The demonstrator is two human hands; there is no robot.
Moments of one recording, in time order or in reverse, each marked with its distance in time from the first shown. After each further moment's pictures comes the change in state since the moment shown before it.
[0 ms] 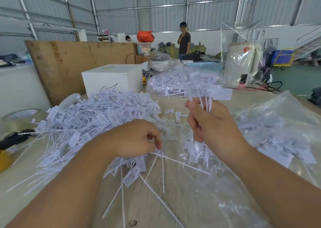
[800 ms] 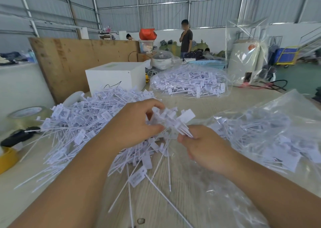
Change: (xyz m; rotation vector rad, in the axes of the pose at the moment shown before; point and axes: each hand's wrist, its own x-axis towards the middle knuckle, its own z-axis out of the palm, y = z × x) left_hand -0.003 -0.008 -0.003 -0.010 0.480 0.057; right_hand -0.013 0.028 0.011 -0.601 -0.274 0.175
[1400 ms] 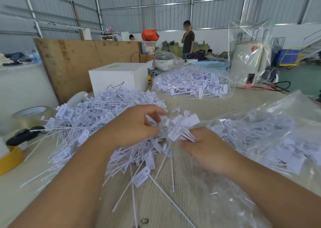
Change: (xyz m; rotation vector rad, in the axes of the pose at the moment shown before) left_hand 0.003 -0.009 -0.007 -0.178 -0.229 -0.106; right_hand 0.001 0.000 0.000 -0.025 -0.047 -0.011
